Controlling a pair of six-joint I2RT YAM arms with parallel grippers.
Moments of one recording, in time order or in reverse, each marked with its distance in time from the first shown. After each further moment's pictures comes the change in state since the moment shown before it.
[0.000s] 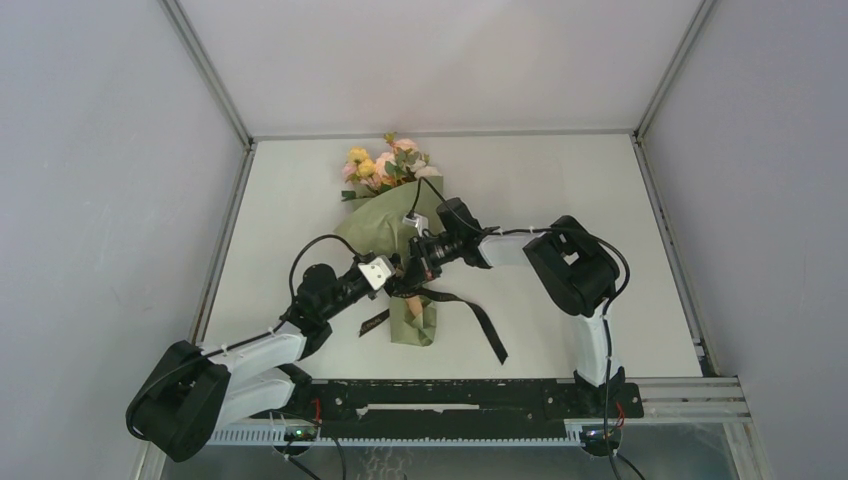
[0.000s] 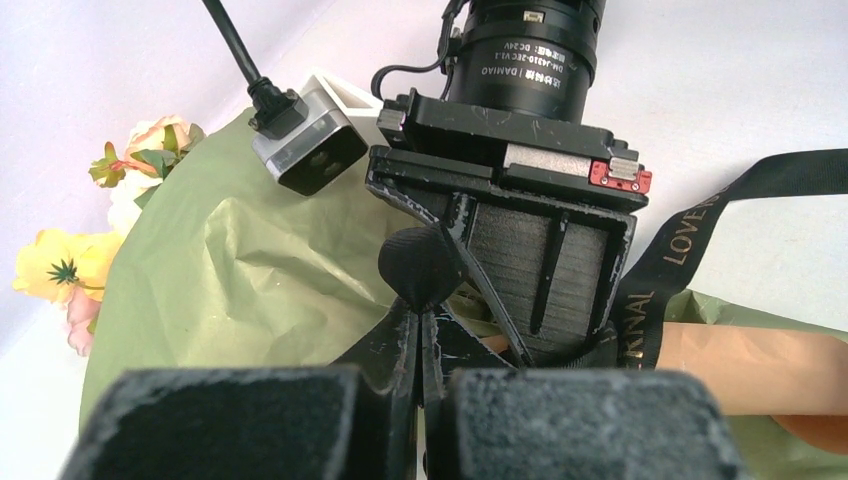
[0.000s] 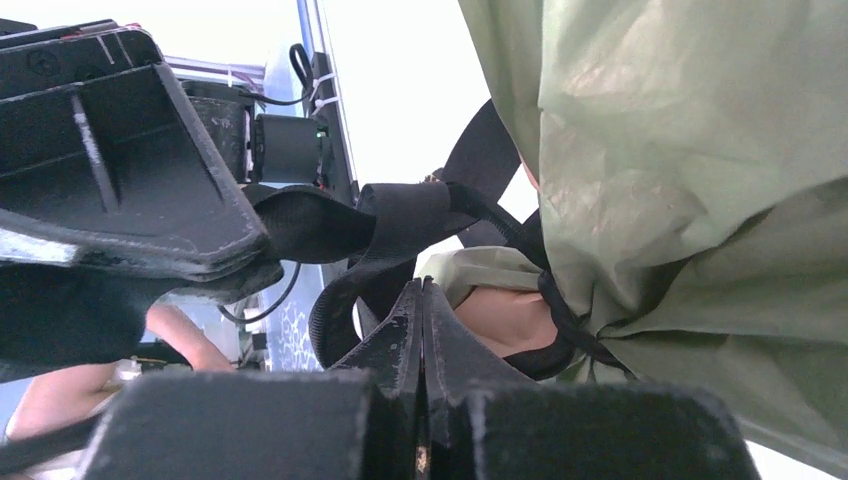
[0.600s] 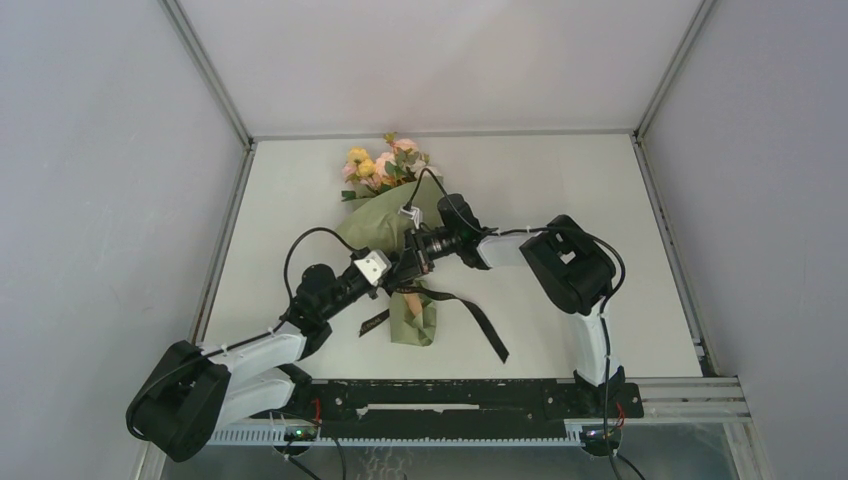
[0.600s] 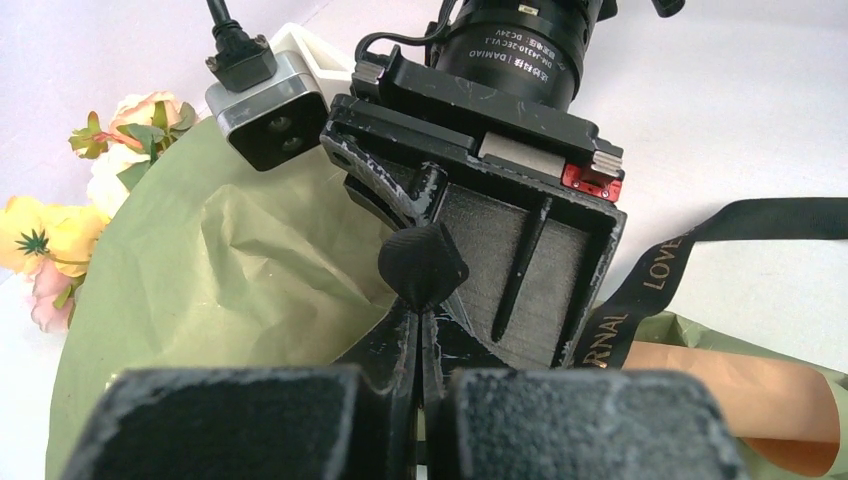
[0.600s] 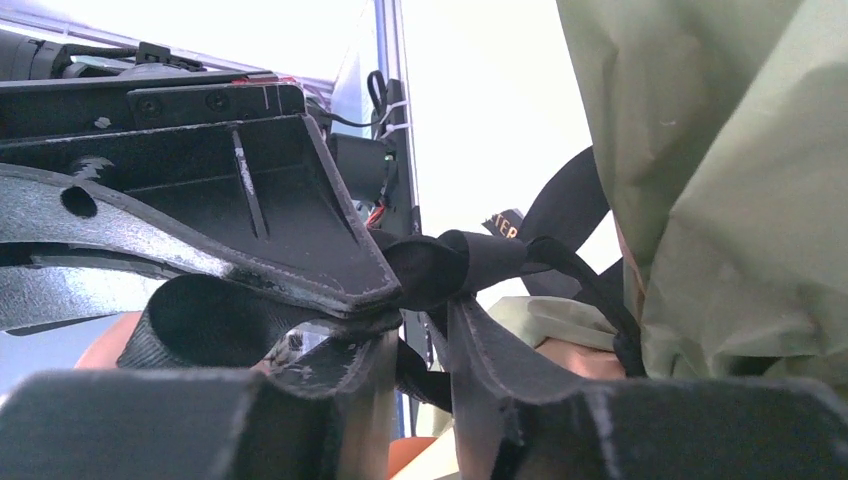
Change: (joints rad) left arm 0.000 0.000 -0.002 0.018 -0.021 -0.105; right arm 0.002 0.018 0.000 0.250 -0.086 0.185
